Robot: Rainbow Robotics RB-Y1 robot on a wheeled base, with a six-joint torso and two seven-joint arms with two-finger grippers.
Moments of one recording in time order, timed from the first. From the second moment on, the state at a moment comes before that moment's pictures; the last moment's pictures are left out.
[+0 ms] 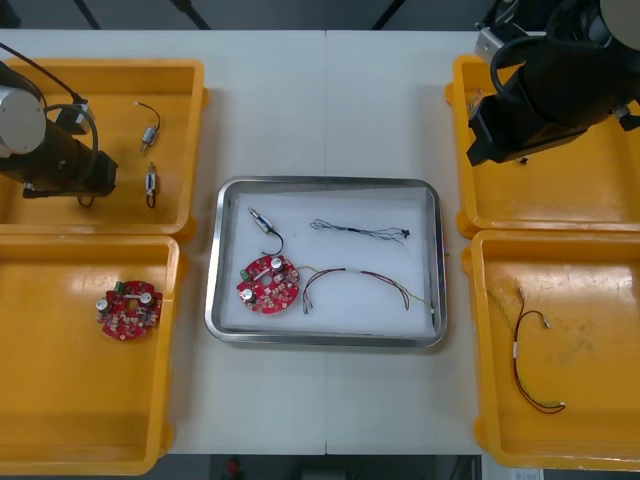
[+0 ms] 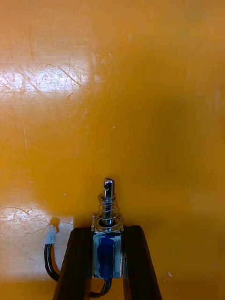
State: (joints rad) right arm -0.91 -0.74 0.24 -1.83 -0.92 1.91 1.17; left arm -0.80 0.89 -0.48 -1.09 0.97 1.13 -1.37
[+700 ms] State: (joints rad) right arm -0.64 -0.84 0.05 -2.00 -0.92 1.92 0.96; left arm -0.81 0.90 -0.47 -1.08 0.98 1.12 -1.37
